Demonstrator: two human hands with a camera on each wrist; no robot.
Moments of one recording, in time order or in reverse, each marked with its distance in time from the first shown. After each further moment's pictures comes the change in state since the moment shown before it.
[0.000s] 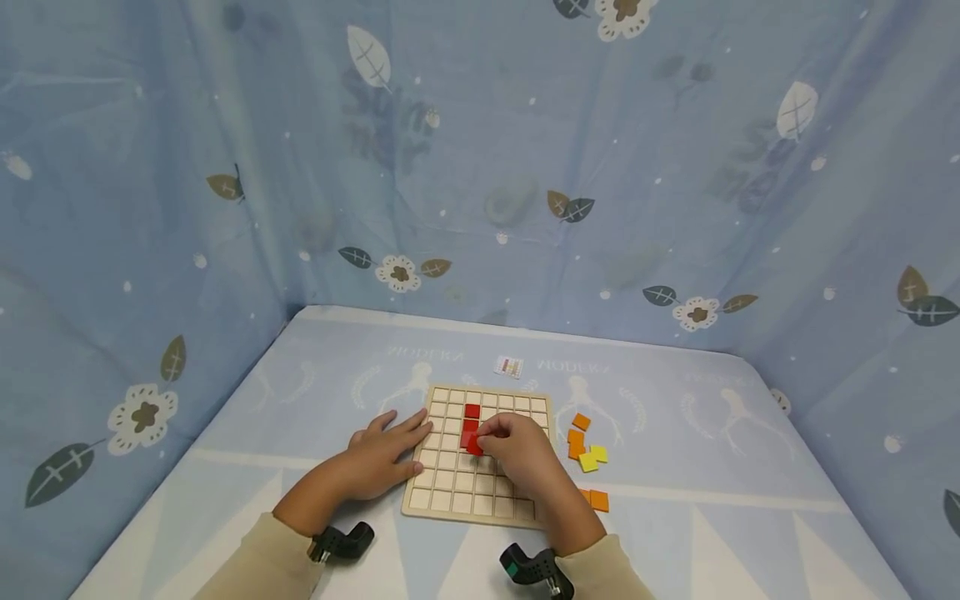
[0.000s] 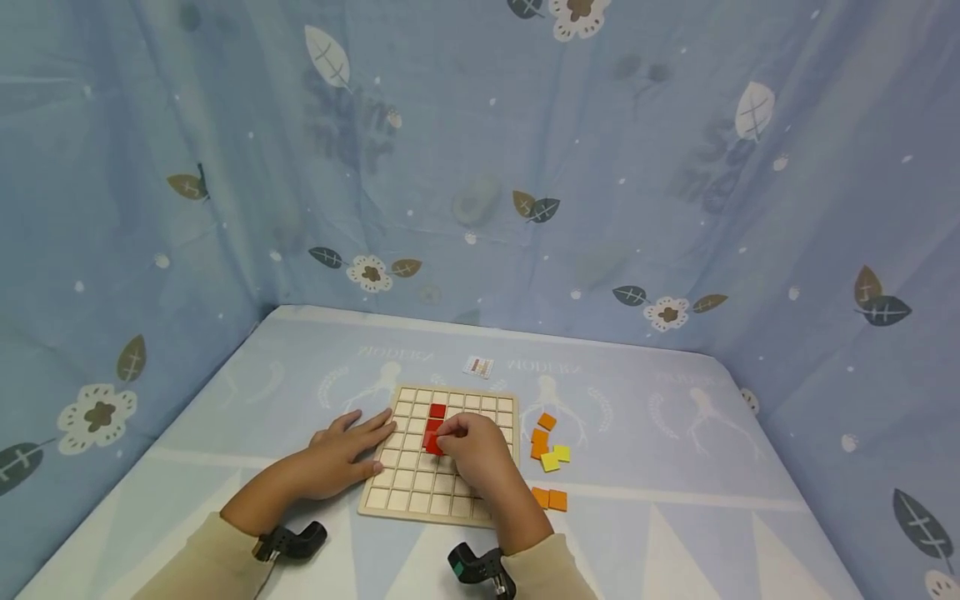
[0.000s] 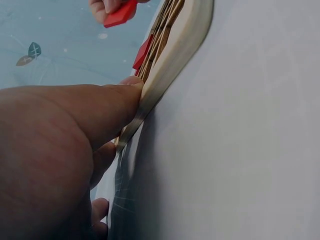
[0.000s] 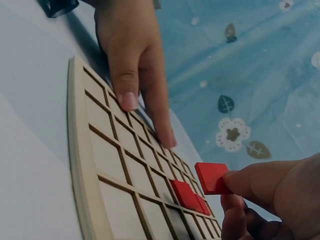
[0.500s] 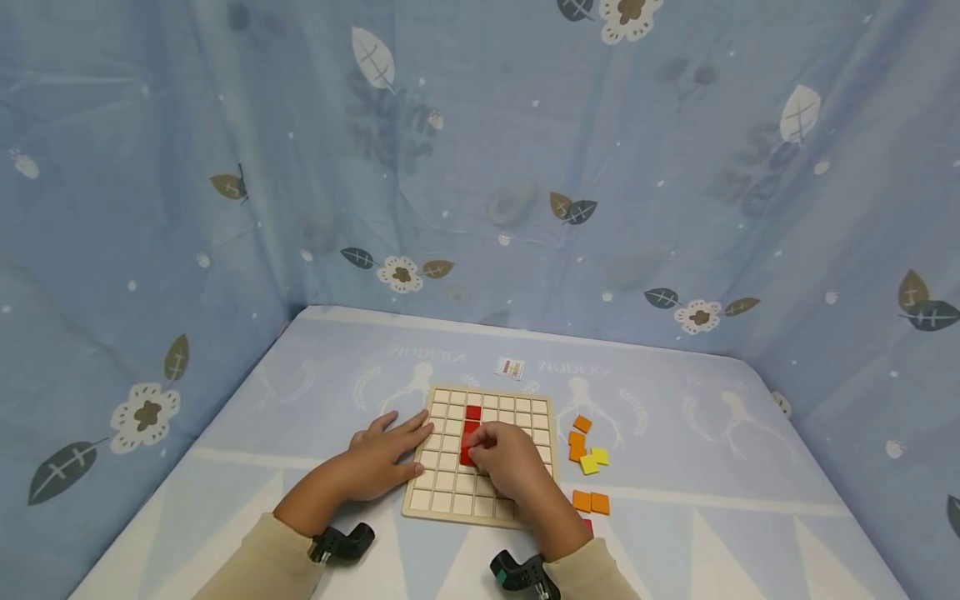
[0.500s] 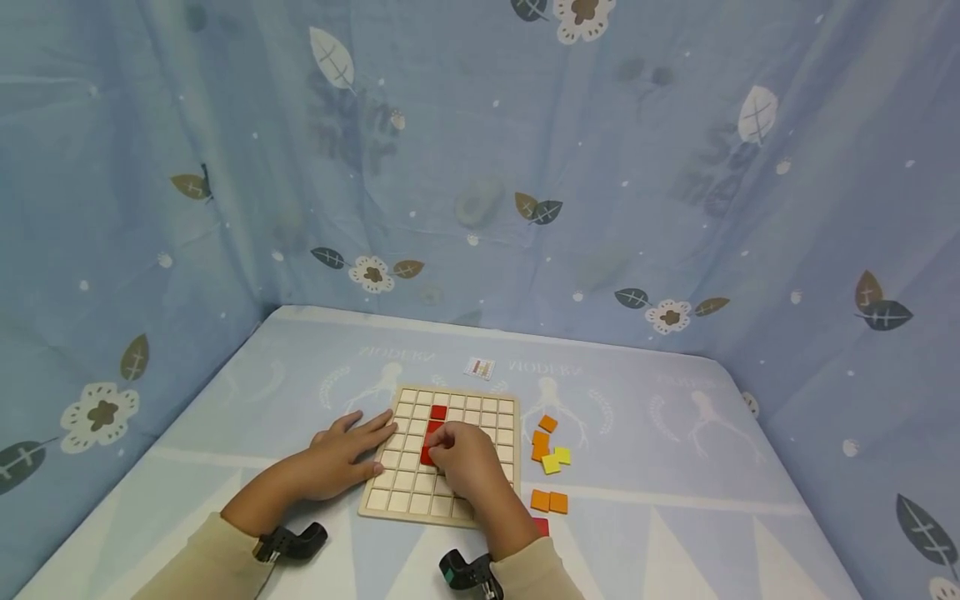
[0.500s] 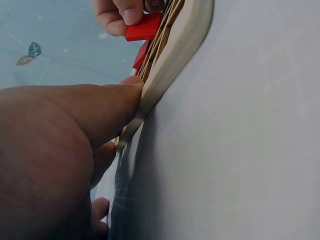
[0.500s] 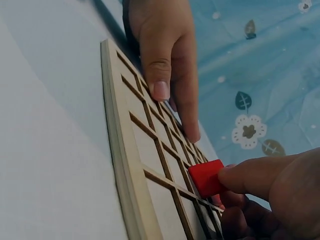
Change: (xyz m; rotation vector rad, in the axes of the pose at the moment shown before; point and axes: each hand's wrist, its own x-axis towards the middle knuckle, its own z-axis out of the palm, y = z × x) left_hand -0.003 0.000 -0.004 -0.016 -0.001 0.017; right_hand 0.005 0.005 0.022 -0.077 0.003 0.004
